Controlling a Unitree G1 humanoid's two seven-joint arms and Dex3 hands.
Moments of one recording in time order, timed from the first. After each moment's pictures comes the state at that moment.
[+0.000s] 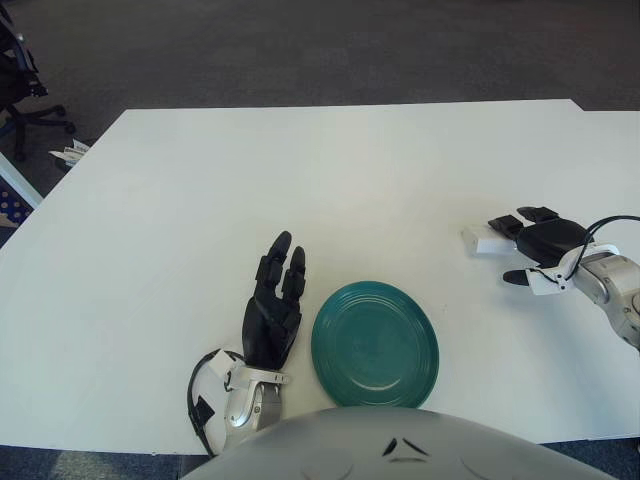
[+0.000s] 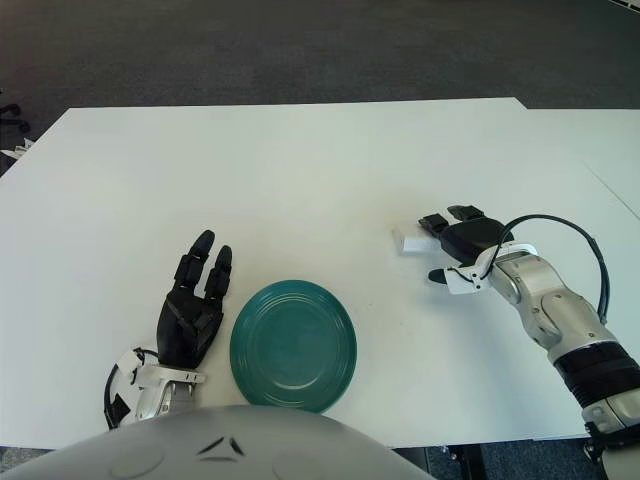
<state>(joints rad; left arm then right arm) 0.48 -0.13 -0.23 0.01 -0.46 -0.37 -0.31 -0.07 -0.97 0.27 0.12 -0.84 -0.17 0.25</state>
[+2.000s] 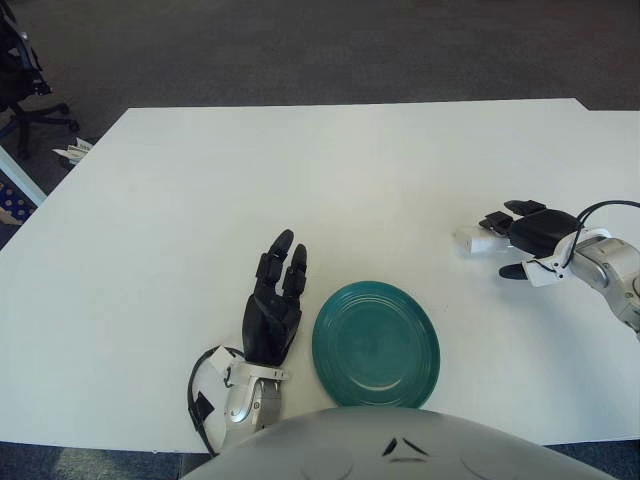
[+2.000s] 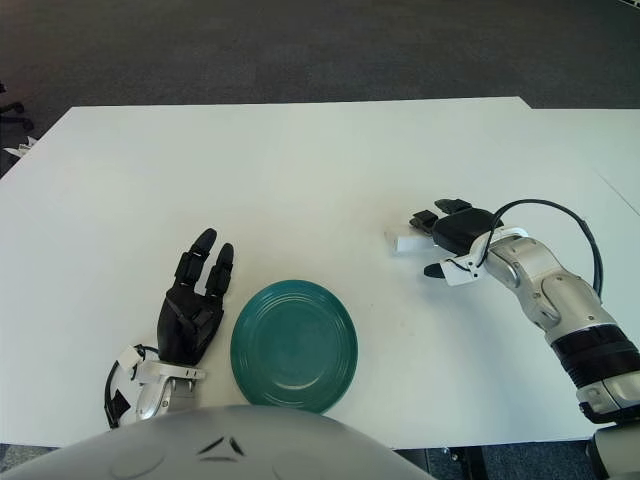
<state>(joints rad) 0.47 -0.12 -0.24 0.02 -0.48 -0.37 -0.32 -0.18 -0.97 0.26 0.14 -0.83 -0.25 0.39</state>
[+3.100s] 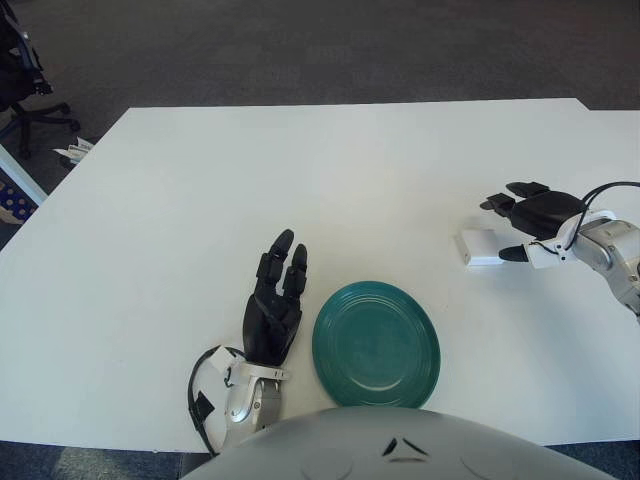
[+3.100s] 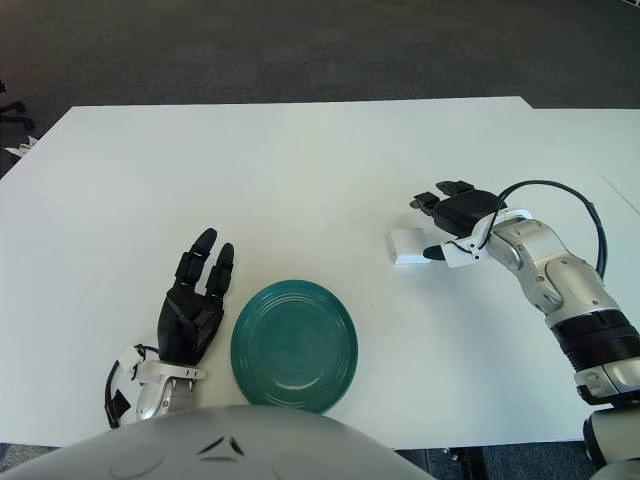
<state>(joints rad) 0.46 -0.12 -0.24 0.03 -0.47 -0.39 -0.32 -0.25 -0.96 0.24 0.14 -0.80 -0.24 0.41</state>
